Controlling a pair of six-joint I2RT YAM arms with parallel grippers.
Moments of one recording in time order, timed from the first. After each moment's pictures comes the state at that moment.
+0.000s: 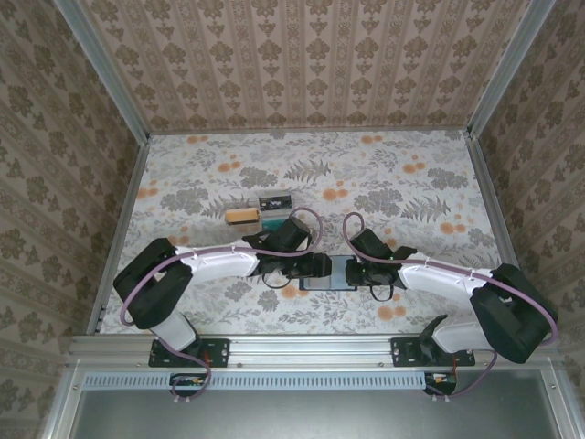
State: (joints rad) left arm -0.96 1.62 0.84 -0.17 0.32 -0.83; right arm 0.66 1.33 0.56 -0.36 -0.02 0.66
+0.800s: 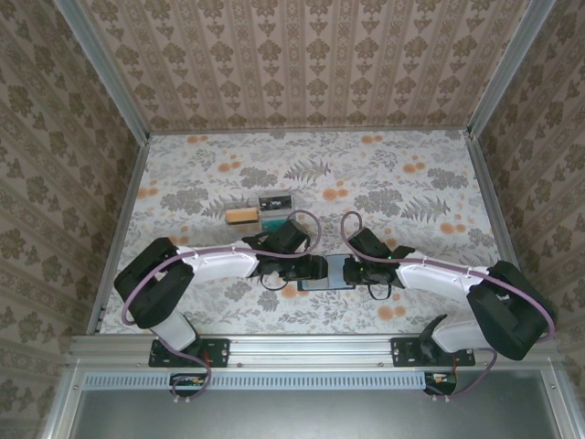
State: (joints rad) left arm -0.95 1.62 0.82 -0.19 0.30 -0.83; right arm 0.66 1.35 0.57 -0.33 -0.02 0.66
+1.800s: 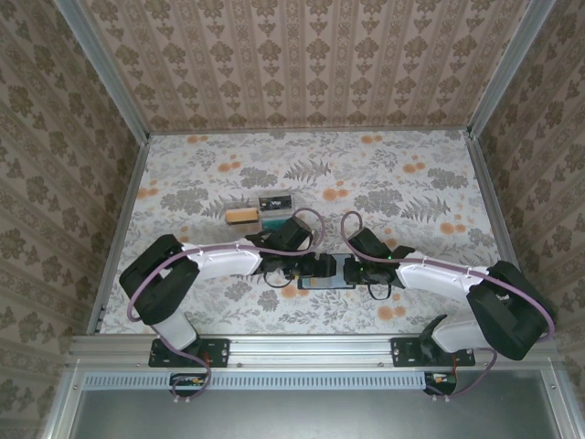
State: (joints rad) left arm -0.95 1.66 0.85 -0.15 0.37 -0.82; right arm 0.66 1.35 0.57 -0.34 -0.02 0.67
